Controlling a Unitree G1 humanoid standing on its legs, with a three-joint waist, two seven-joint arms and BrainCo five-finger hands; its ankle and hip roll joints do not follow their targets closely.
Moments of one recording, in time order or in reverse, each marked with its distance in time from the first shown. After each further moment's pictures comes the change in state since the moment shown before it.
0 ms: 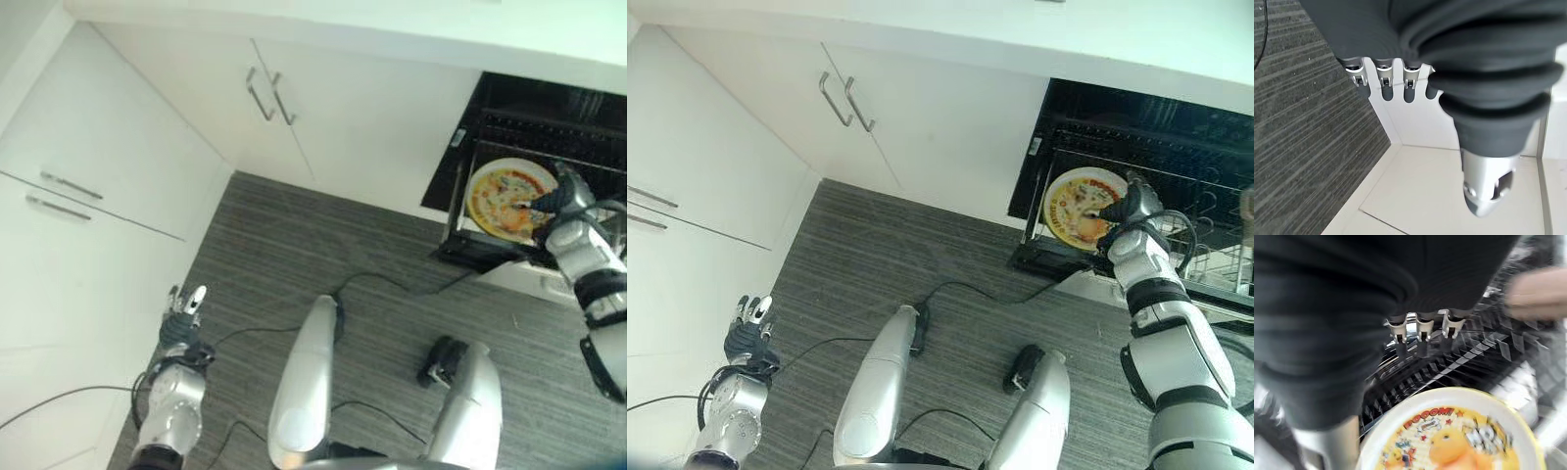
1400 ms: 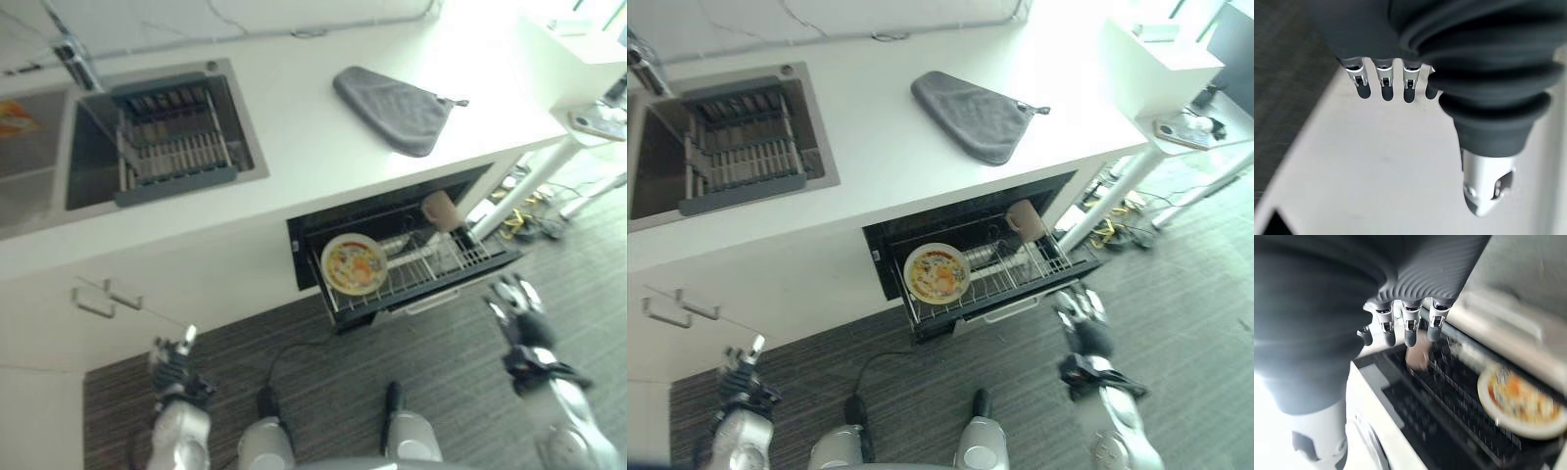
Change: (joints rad) left arm 0.033 -0.073 0.109 0.005 0.149 -0.006 0.157; right arm 0.946 0.497 -0.374 -1.151 0.737 0.076 0.135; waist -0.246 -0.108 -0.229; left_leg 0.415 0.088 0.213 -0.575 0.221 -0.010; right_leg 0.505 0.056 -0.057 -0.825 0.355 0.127
